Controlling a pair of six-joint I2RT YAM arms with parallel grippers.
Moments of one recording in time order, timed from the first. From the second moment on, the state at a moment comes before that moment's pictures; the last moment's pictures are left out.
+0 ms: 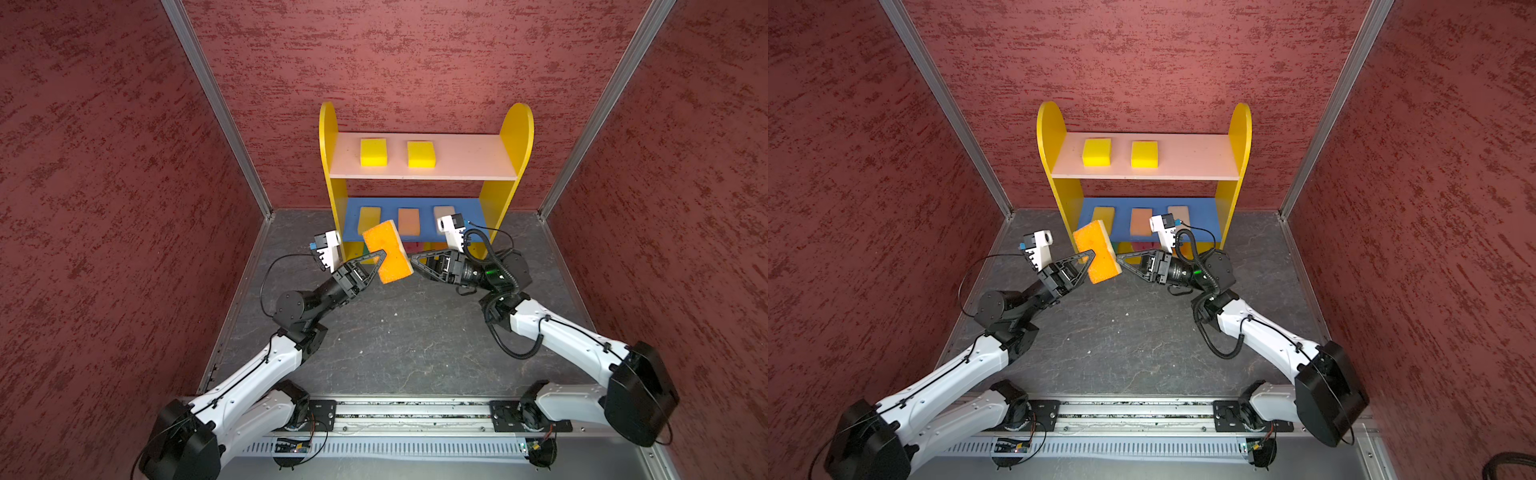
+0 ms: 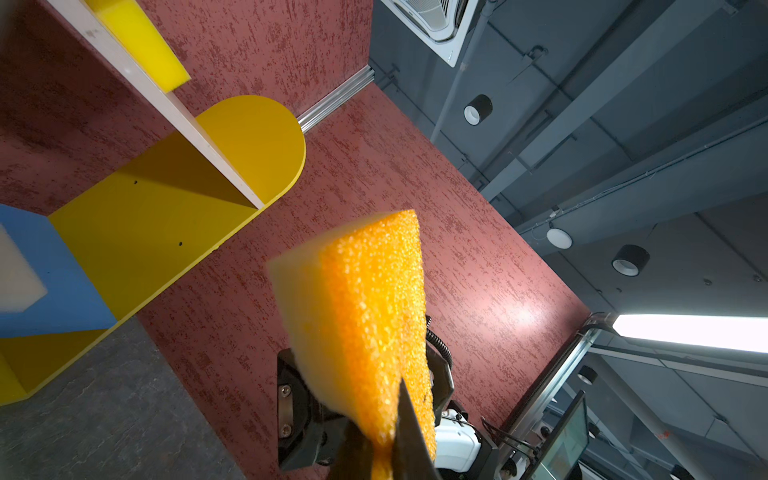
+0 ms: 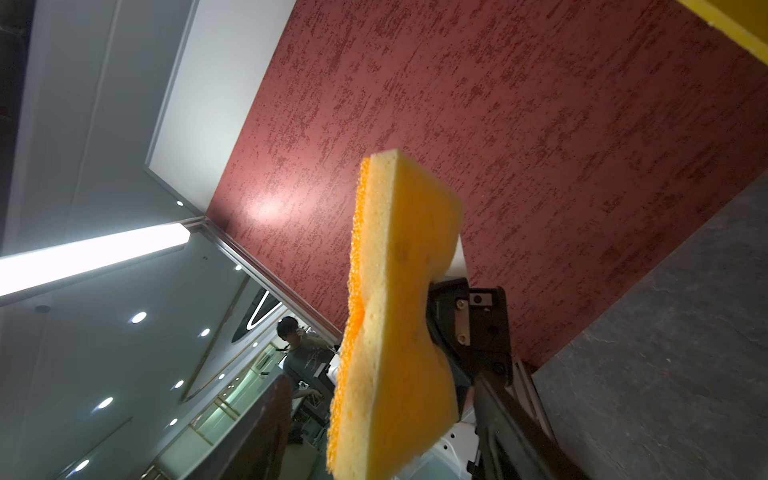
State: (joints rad) left arm -0.52 0.93 0.55 0.96 0.47 -1.27; right arm 0.64 1.27 0.87 0.87 -0.79 1.31
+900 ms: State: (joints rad) left arm -0.51 0.85 0.59 0.67 0.41 -1.16; right arm 0.72 1.22 1.11 0.12 -0.49 0.81
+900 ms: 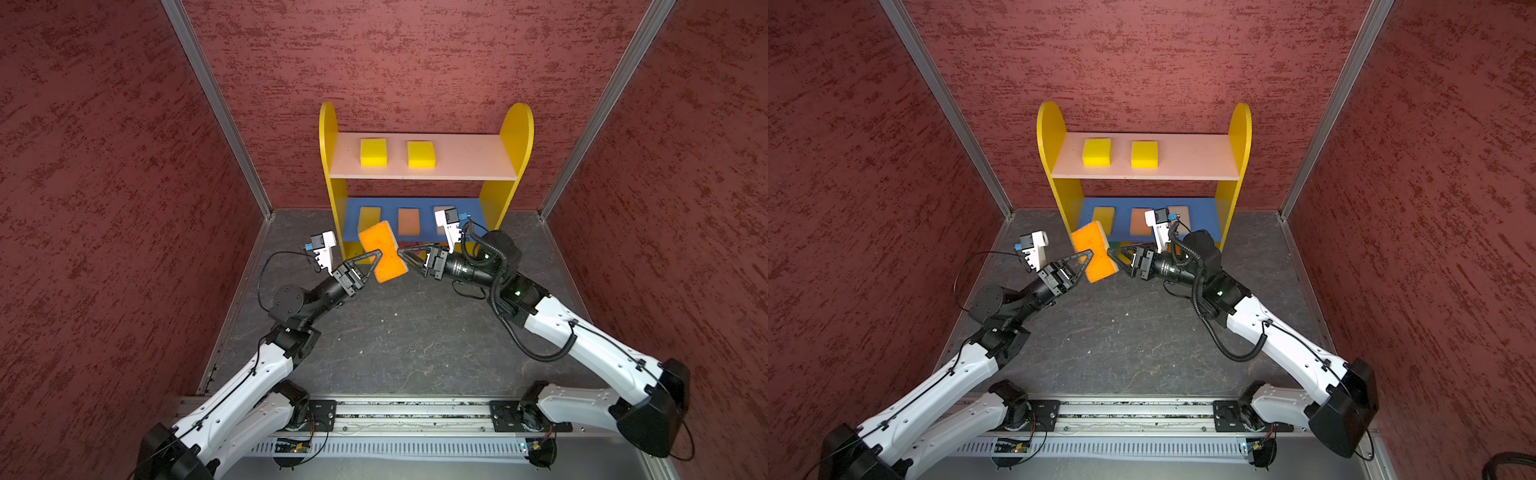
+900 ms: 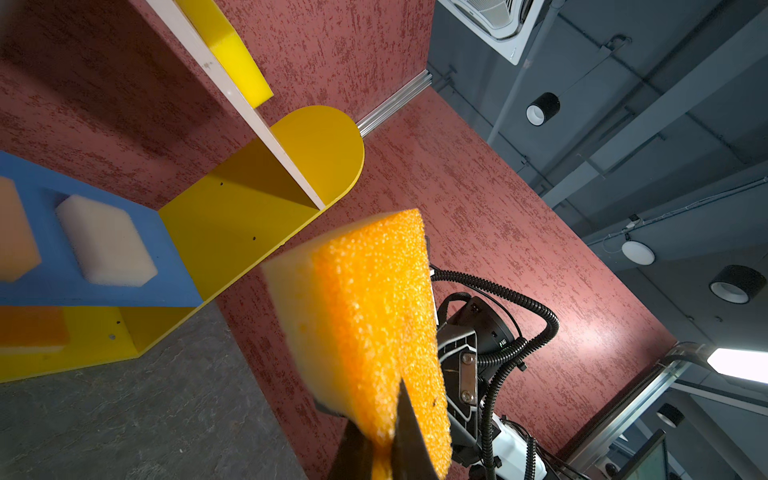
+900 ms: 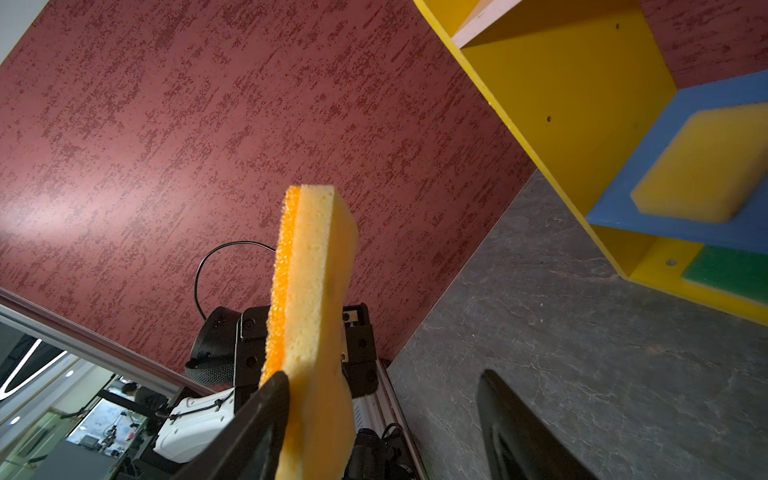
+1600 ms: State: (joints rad) left arm -0.51 0.86 0.59 0.65 0.41 -1.16; right arm 0.78 1.22 1.10 0.08 -0.44 0.77
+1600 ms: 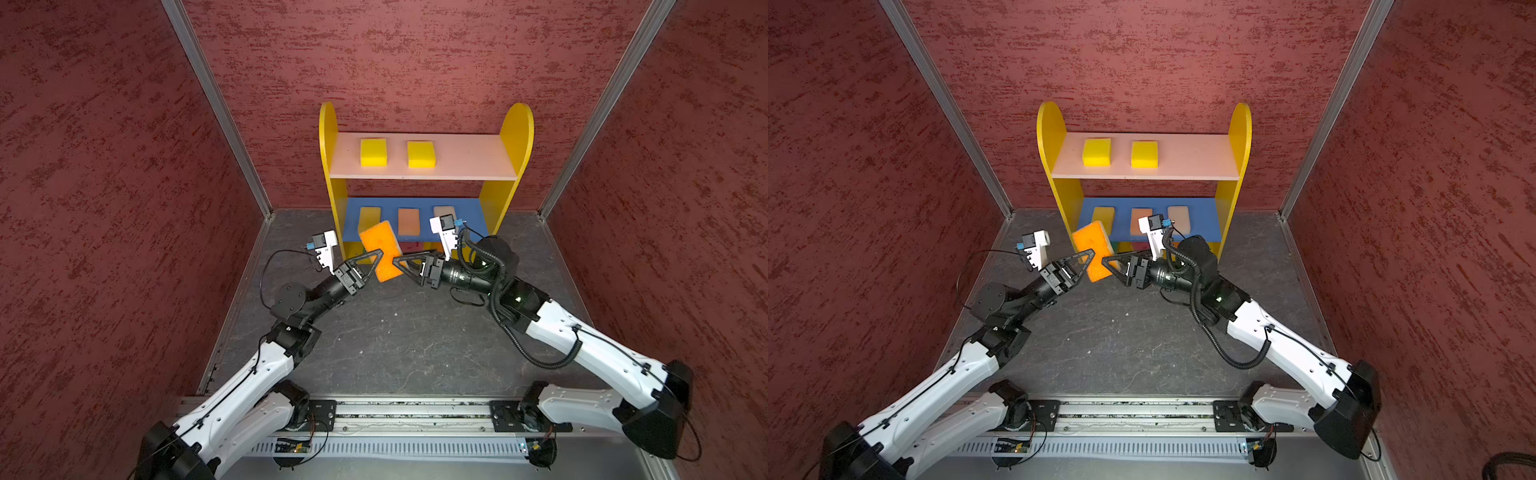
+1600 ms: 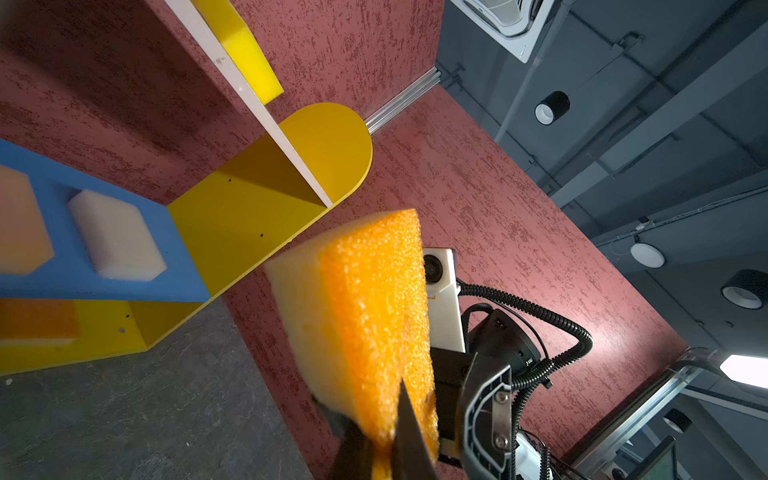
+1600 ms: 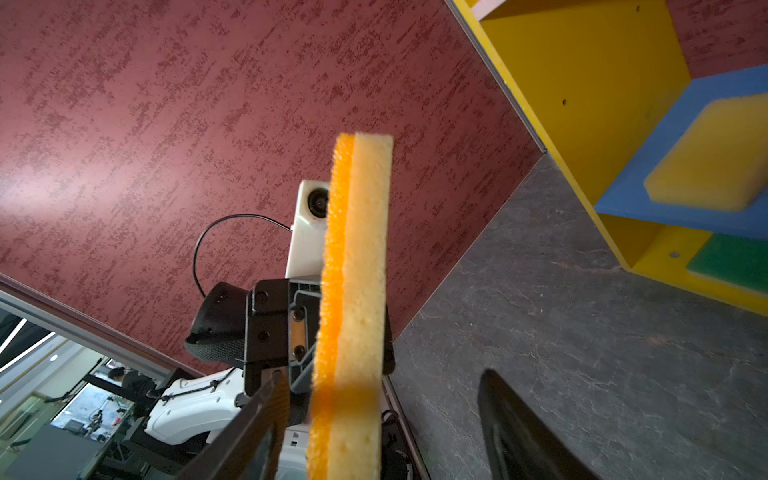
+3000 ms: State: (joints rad) left arm -0.50 0.39 0.75 -0.40 0.08 -0.78; right arm 0.46 1.50 2.08 -0.69 0.06 0.41
